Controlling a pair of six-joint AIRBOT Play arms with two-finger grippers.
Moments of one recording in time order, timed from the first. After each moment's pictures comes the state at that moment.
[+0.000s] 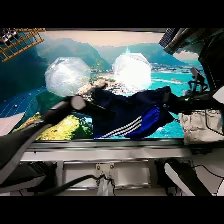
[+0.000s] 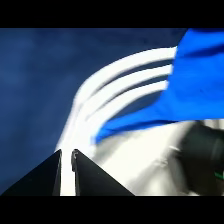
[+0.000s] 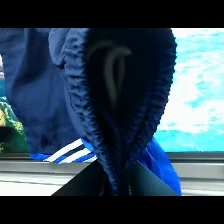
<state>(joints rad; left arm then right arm) -0.59 -1.30 0.99 0.89 -0.86 -1.45 -0.04 -0.87 1.03 -1.16 1.47 1.78</state>
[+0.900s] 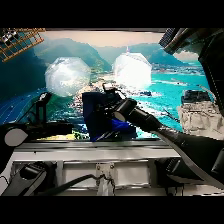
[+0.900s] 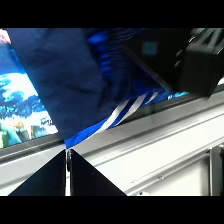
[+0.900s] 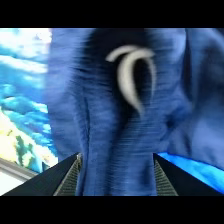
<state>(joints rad) -0.34 -0.57 0.60 1.16 -1.12 -1.73 0.84 -1.39 1.10 -1.48 0.83 2.15</state>
